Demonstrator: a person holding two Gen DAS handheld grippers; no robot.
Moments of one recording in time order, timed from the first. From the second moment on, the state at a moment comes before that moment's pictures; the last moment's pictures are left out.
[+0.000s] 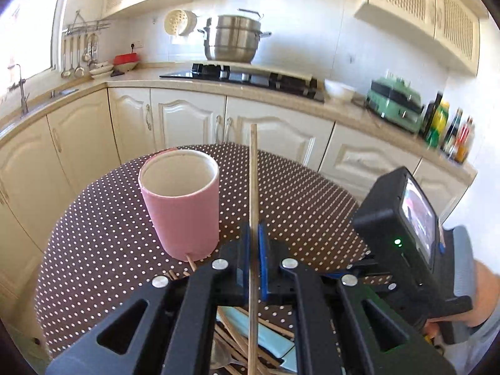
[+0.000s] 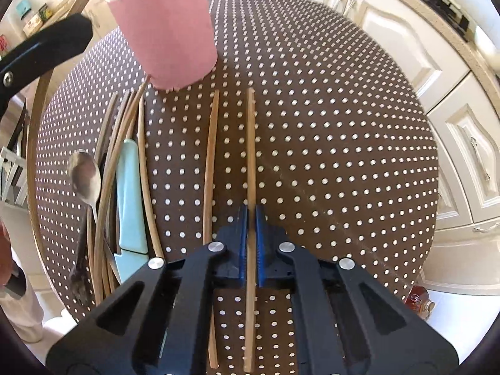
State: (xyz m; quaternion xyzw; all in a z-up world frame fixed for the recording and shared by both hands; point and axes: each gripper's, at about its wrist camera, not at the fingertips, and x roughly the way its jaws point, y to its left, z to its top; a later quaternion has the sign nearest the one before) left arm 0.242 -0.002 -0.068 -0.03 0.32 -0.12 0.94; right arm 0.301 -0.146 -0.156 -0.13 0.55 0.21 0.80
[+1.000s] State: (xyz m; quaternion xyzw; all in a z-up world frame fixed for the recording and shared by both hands) left arm 0.264 0.069 0.003 -0.17 -0.01 -0.06 0.98; right arm 0.337 -0.109 -0.011 0.08 0.15 0.27 0.95
